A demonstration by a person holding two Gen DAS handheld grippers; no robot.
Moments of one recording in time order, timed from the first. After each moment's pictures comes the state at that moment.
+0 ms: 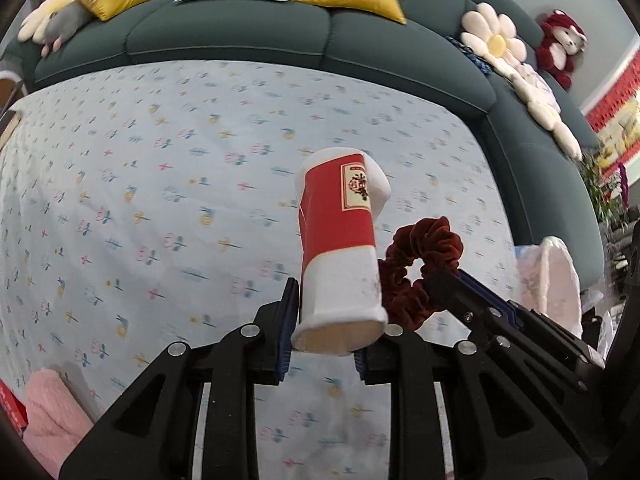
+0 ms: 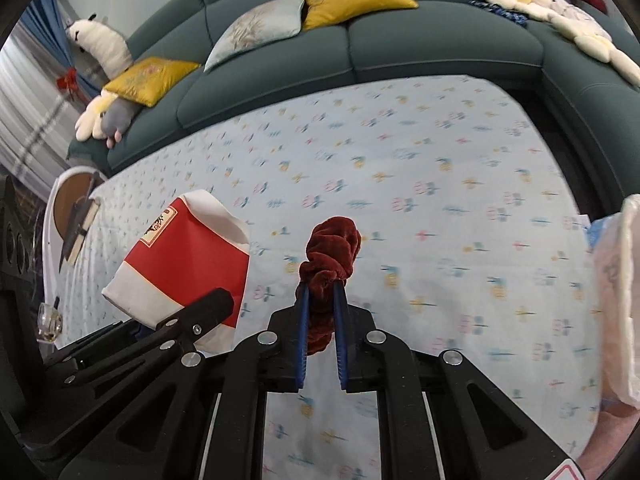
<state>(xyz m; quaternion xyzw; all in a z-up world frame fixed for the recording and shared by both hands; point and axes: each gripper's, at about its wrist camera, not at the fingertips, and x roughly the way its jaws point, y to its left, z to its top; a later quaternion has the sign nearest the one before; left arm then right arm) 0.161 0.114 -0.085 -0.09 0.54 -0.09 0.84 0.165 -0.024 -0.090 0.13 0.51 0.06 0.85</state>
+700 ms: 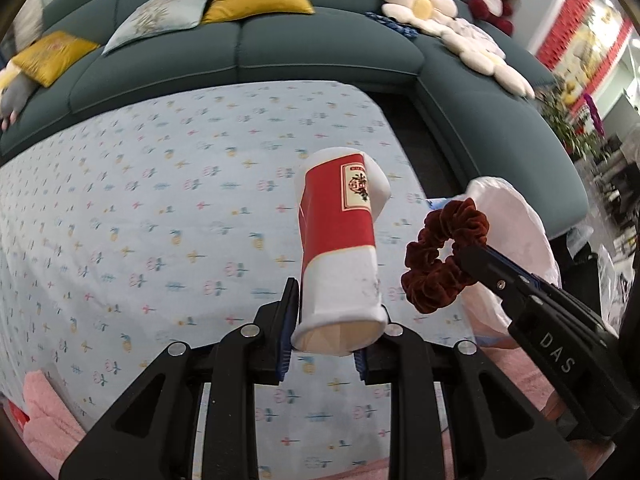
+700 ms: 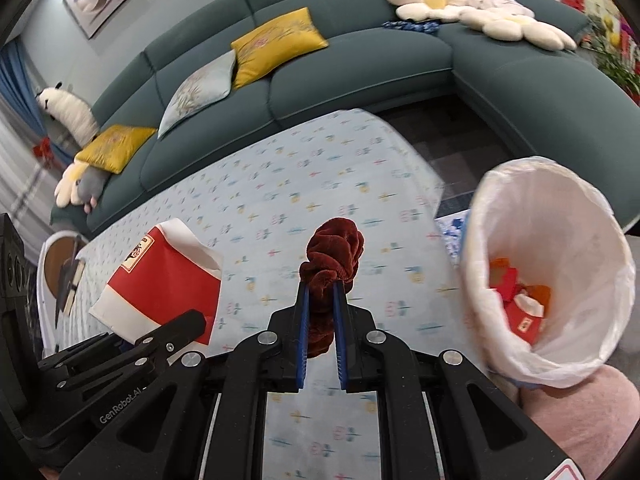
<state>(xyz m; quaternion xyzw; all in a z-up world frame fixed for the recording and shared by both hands) 0.115 -0.018 -0.052 0.00 0.52 -0.16 0.84 0.089 -0.174 -0.057 0.19 0.46 -0.03 0.87</state>
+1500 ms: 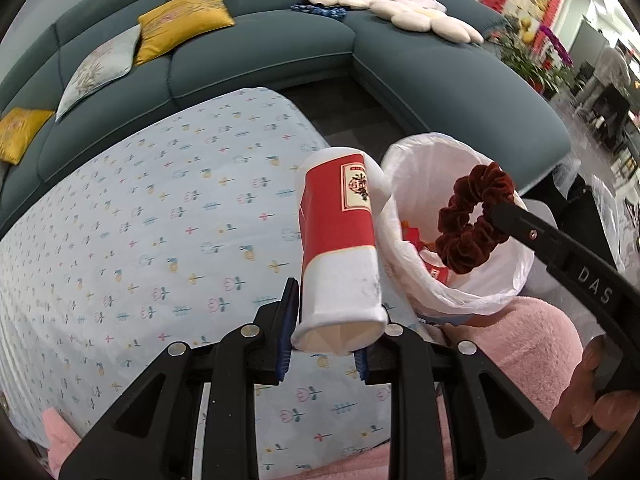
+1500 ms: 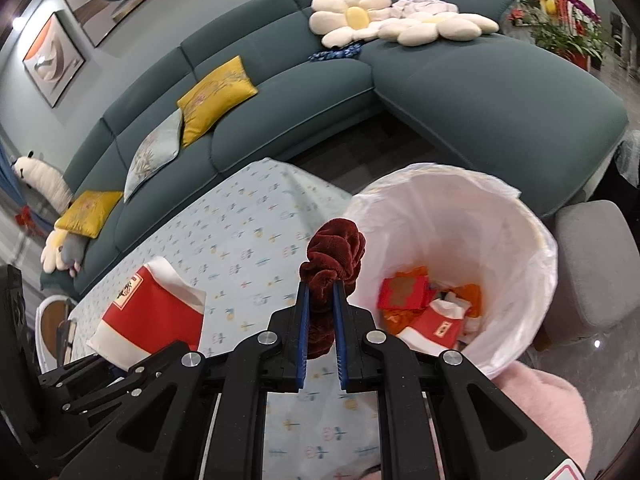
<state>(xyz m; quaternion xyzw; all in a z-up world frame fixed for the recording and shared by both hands) 0.080 -0.128 -0.047 0.11 0.50 -0.22 0.83 0.028 -0.294 -0.048 0.25 0.40 -0.10 0.87</state>
